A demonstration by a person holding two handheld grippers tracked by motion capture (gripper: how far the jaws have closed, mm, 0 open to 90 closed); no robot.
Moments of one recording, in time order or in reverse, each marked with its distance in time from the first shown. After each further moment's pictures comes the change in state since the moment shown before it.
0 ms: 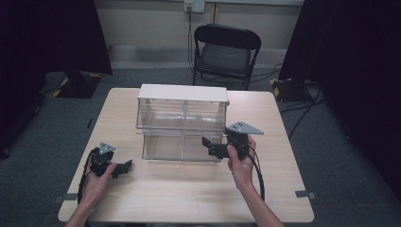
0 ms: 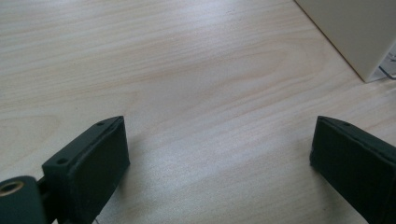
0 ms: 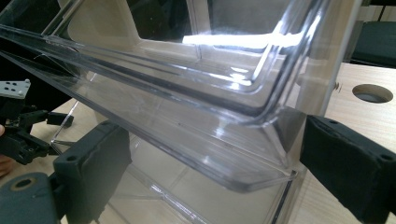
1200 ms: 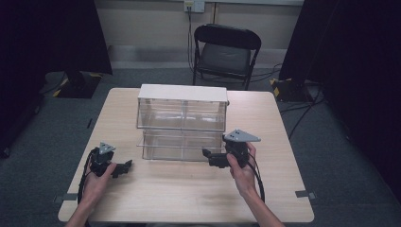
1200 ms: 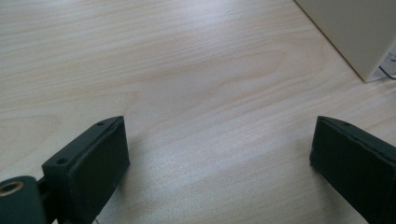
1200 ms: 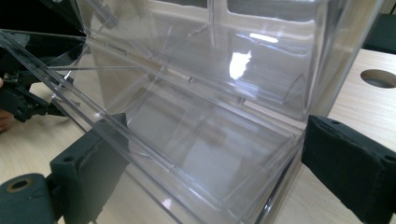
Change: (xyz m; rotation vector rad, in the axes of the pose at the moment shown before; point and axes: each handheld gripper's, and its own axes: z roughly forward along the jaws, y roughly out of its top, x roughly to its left) left arm 0.000 0.000 0.000 0.000 0.000 0.000; right arm 0.005 -0.019 -0.006 0.073 0.016 -0.082
